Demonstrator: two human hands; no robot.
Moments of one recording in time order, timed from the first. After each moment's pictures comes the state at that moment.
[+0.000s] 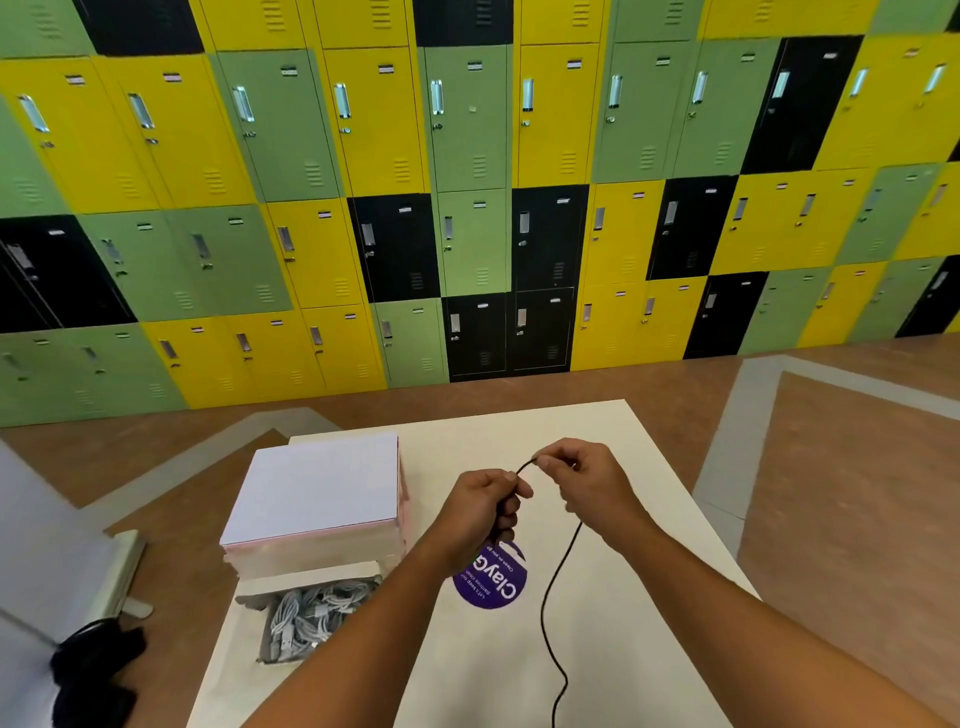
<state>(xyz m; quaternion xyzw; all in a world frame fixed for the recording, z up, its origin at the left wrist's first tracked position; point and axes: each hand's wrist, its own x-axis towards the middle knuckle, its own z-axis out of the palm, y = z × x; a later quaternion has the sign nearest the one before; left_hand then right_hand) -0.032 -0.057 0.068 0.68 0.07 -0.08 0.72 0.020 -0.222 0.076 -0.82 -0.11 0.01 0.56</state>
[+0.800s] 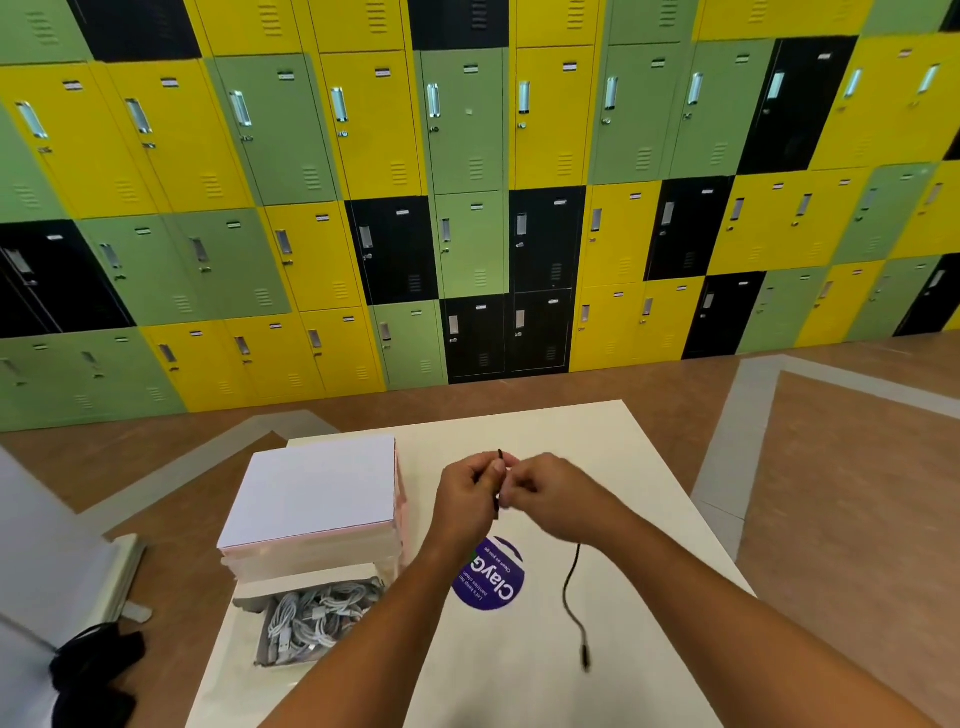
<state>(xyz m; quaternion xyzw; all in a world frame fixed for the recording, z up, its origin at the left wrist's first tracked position) -0.026 -0.065 0.064 0.73 0.05 0.10 0.67 -0.001 -0.204 0.109 -0.89 -0.23 0.15 0.38</state>
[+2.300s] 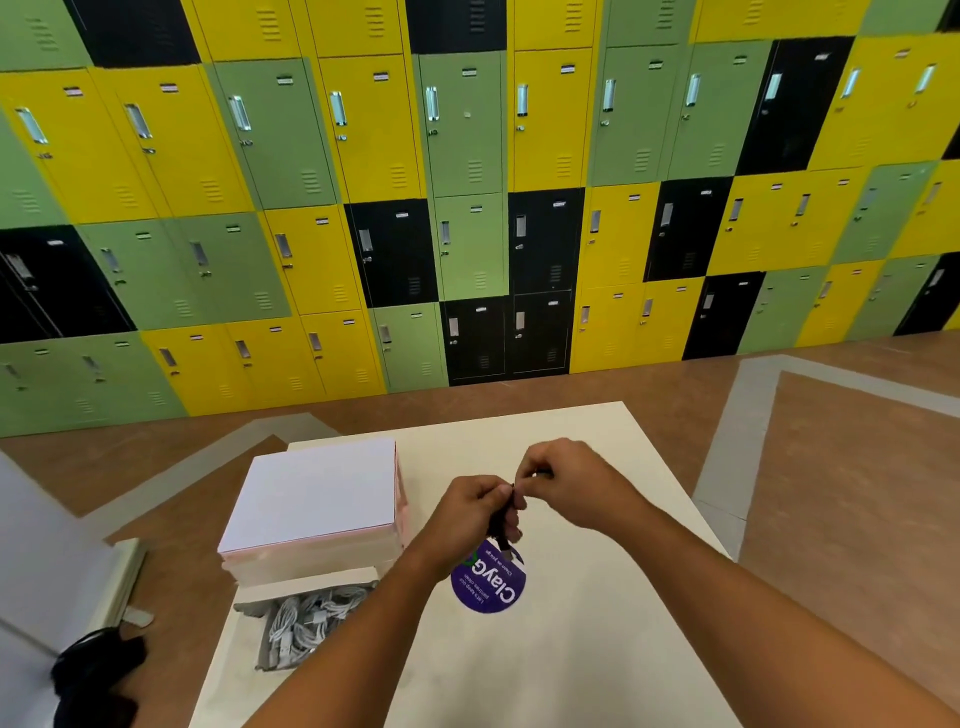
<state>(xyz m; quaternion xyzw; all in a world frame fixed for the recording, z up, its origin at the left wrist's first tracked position) -0.034 -0.046 0.063 0.74 0.00 -0.06 0.66 0.011 -0.216 0.122 -0.92 -0.22 0.09 0.33</state>
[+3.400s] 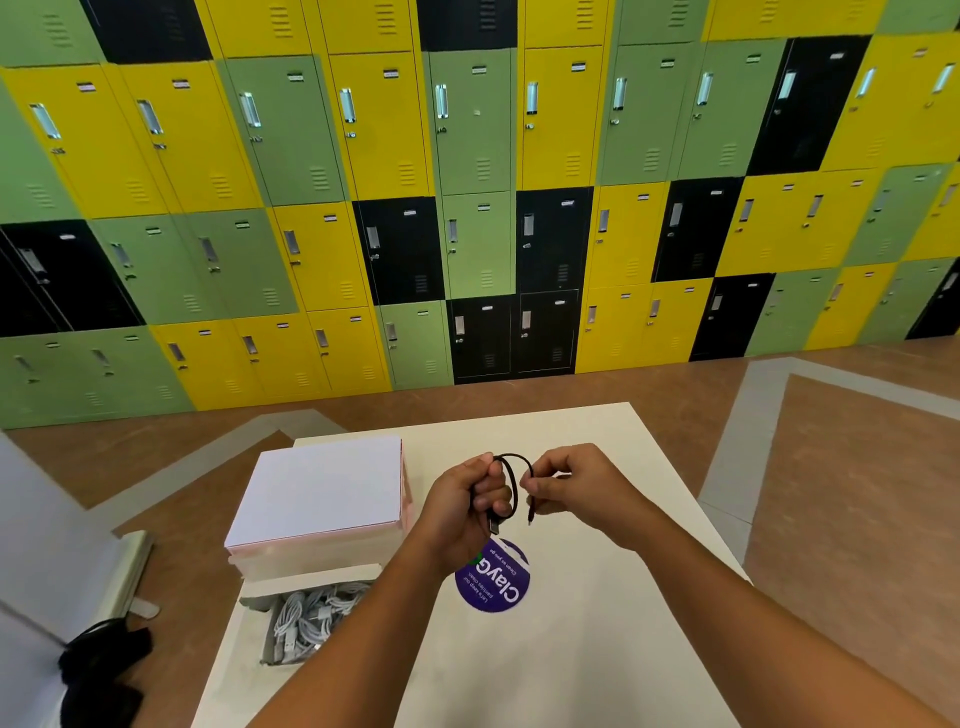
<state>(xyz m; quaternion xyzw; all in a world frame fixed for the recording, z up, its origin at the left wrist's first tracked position) -0.032 -0.048 0.081 0.41 0.08 -0.08 0.90 0.012 -0.220 0.103 -0.79 -0.15 0.16 0.57</state>
